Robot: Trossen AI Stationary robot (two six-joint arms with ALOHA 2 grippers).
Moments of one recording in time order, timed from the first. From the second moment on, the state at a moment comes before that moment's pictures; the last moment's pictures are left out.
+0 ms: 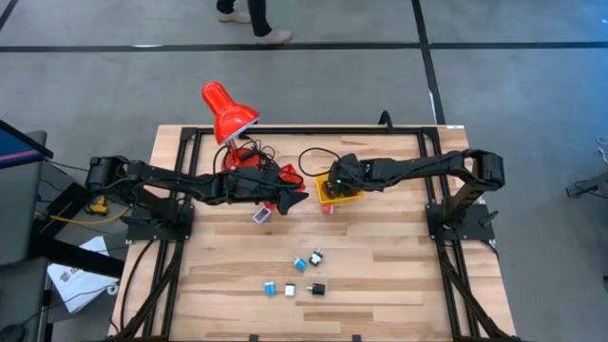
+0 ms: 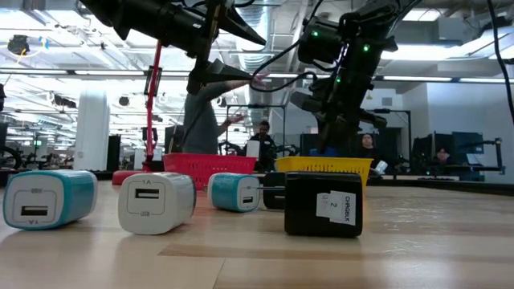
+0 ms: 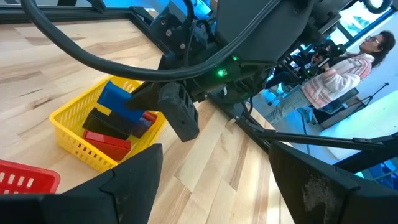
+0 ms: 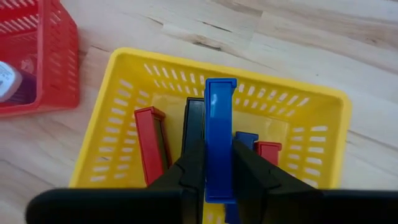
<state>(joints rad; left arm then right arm) 0.03 1.38 0.75 0.36 -0.17 -0.74 -0.16 1.66 1.04 -0.54 0.37 0.94</state>
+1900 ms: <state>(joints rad) 0.03 1.38 0.75 0.36 -0.17 -0.74 -0.15 1.70 0.99 -0.56 0.41 0.95</state>
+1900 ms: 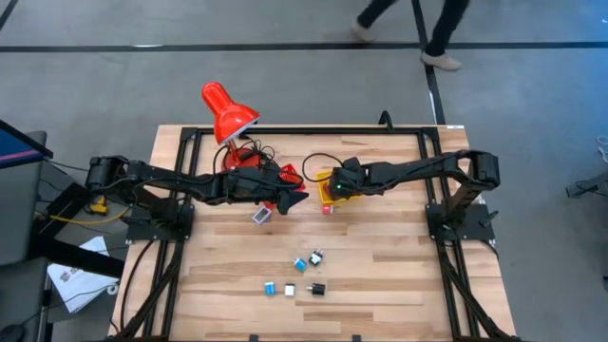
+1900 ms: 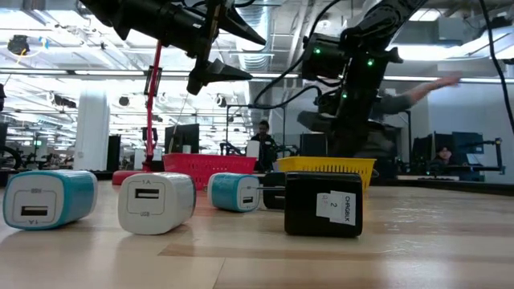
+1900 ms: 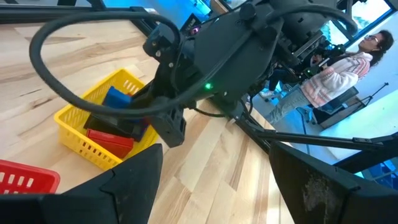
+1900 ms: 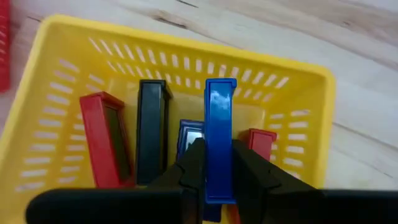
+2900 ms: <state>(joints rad) 0.04 1.38 0.75 0.36 -0.17 -0.74 -0.15 1.73 0.99 -0.54 0.33 0.93</state>
